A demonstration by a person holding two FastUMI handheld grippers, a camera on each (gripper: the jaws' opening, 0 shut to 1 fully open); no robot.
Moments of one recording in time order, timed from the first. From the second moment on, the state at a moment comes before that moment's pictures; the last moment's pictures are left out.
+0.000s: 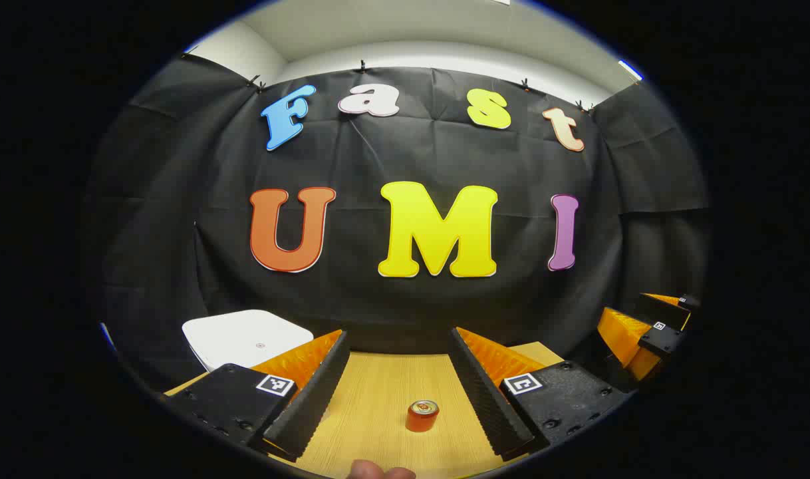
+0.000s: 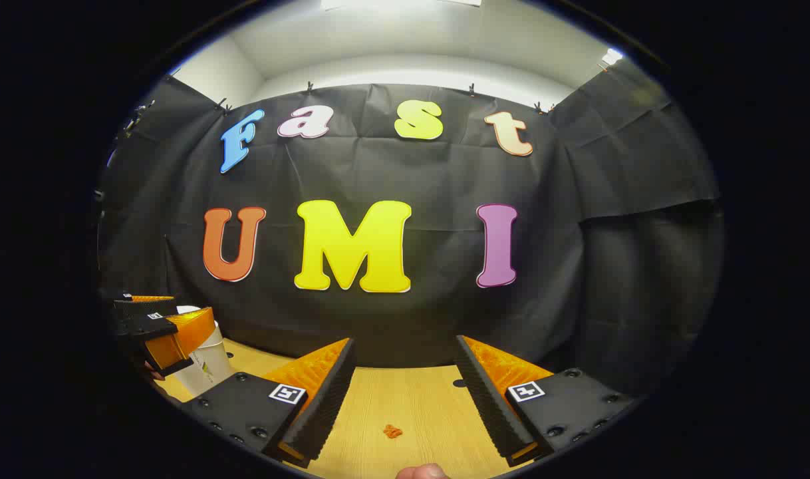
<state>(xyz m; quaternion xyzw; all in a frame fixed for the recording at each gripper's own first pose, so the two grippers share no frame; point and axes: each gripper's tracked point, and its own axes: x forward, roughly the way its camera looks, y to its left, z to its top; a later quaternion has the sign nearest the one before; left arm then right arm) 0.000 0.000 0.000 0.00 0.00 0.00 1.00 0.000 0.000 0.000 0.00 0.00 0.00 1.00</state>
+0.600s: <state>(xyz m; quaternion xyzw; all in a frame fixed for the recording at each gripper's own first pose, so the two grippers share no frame) -0.002 -0.006 0.005 0.01 -0.01 0.00 1.00 -0.004 -0.011 0.005 0.01 -0.01 -0.01 1.00</state>
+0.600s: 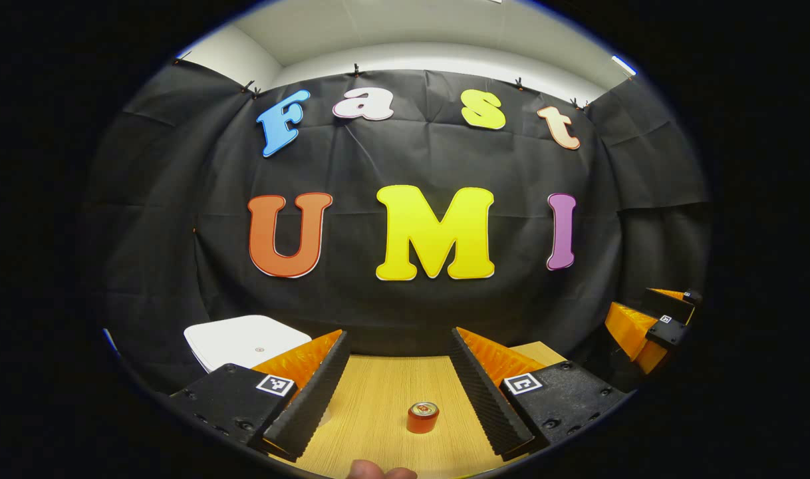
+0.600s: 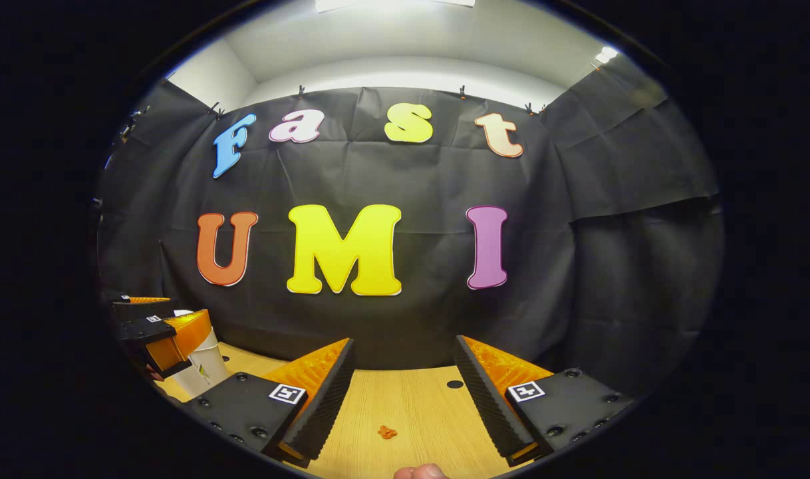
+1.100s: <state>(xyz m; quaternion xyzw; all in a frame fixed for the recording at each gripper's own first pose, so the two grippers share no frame) -0.003 -0.008 0.008 0.02 -0.02 0.00 1.00 -0.006 -0.008 0.007 0.02 -0.01 0.00 1.00</state>
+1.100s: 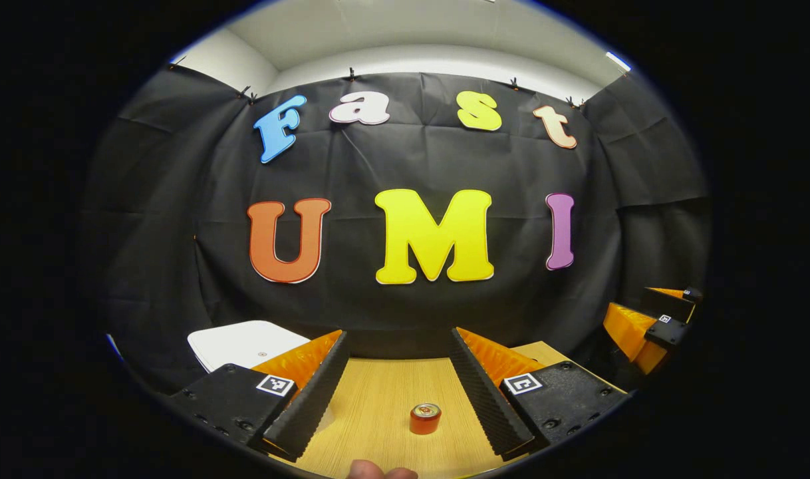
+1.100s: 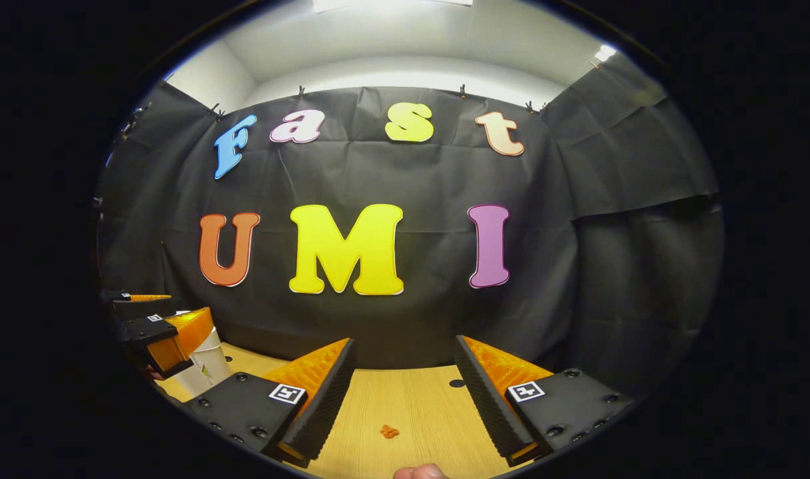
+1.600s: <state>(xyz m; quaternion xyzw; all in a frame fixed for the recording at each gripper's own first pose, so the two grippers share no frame) 0.004 -0.004 0.014 0.02 -0.03 0.03 1.00 0.004 -0.016 0.008 0.02 -0.01 0.01 1.00</state>
